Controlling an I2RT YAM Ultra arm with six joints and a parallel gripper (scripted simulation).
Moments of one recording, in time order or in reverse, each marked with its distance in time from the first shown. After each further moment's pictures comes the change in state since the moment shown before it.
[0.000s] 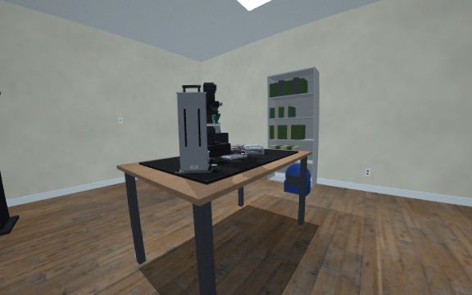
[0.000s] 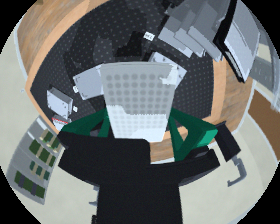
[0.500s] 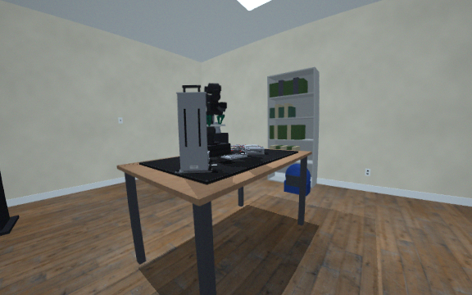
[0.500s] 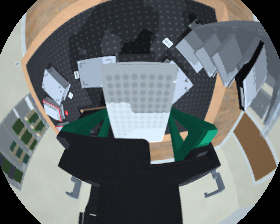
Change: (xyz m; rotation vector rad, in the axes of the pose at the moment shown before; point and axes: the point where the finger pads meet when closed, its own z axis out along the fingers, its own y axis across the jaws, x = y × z) arm -0.001 0.033 0.003 -0.004 0.012 -0.244
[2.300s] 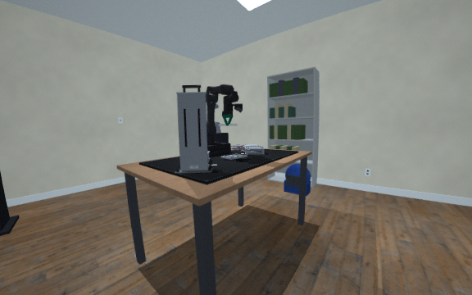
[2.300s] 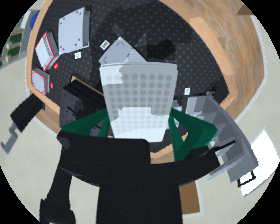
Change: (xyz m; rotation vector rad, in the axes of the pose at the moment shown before) arm -0.018 0.103 -0.002 0.014 -0.006 -0.774
